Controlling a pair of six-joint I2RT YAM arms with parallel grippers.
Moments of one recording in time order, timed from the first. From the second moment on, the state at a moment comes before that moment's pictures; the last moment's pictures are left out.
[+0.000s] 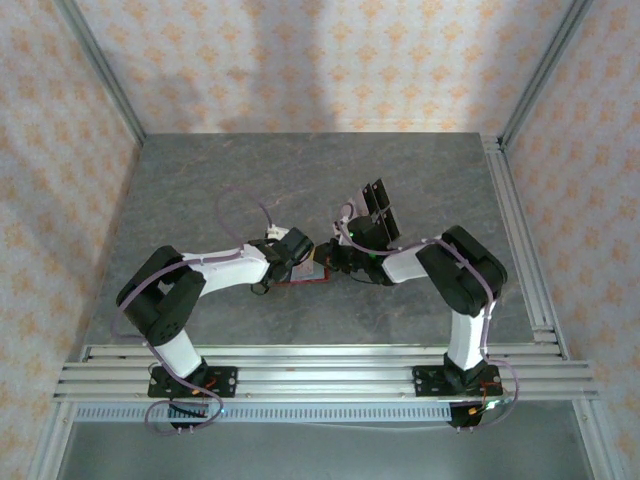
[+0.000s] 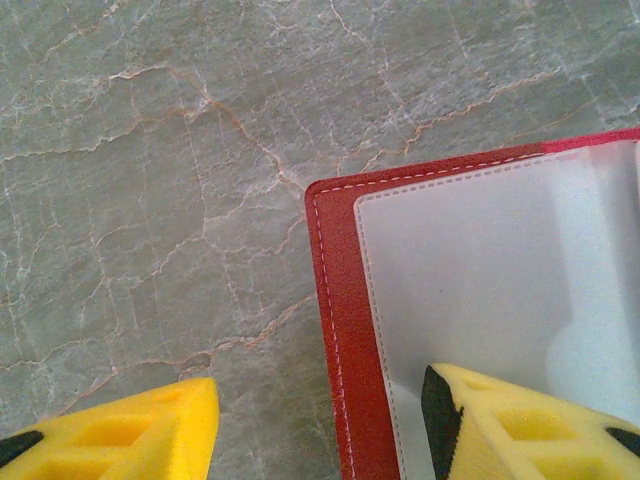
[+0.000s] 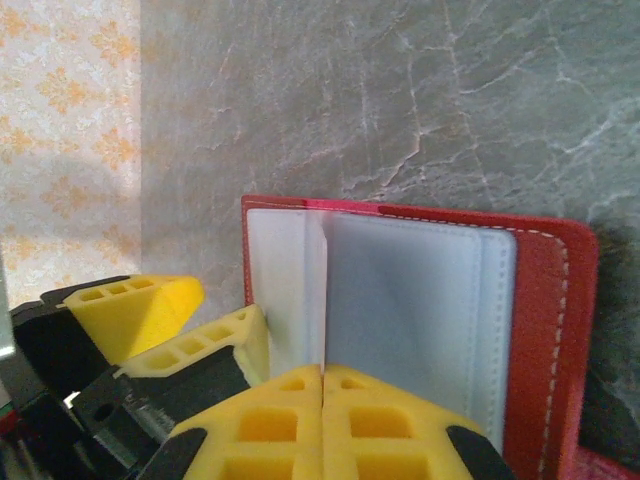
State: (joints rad) left arm -0.67 1.68 0.90 -0.53 -0.52 -0.55; right arm 0.63 1.89 0.78 0.53 -0.54 0.98
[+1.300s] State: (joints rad) left arm -0.67 1.69 0.90 -0.53 -0.52 -0.55; right arm 0.63 1.94 0.77 0.59 -0.58 1.01
